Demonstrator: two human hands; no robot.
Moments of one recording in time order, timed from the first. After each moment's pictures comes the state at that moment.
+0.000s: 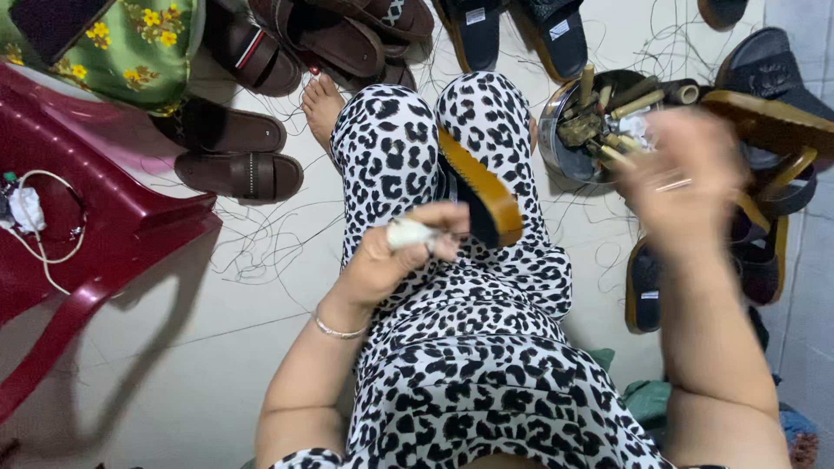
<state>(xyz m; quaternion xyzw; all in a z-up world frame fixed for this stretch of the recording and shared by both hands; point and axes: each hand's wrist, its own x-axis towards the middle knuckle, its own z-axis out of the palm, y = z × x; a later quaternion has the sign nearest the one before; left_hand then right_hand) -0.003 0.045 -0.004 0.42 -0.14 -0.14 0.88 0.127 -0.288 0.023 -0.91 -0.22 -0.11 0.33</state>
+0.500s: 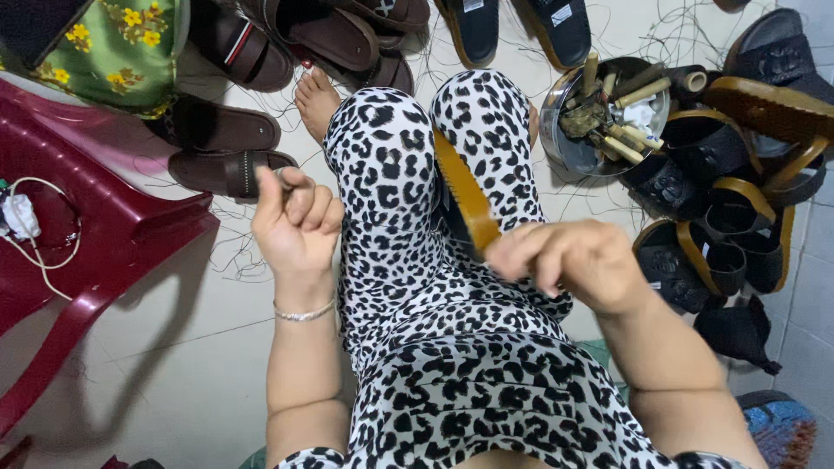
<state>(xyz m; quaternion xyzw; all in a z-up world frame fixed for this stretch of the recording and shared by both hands) 0.007 0.135 -0.057 0.19 0.22 0.05 0.96 0.080 -0.201 0.031 -0.59 -0.30 0.26 0.70</state>
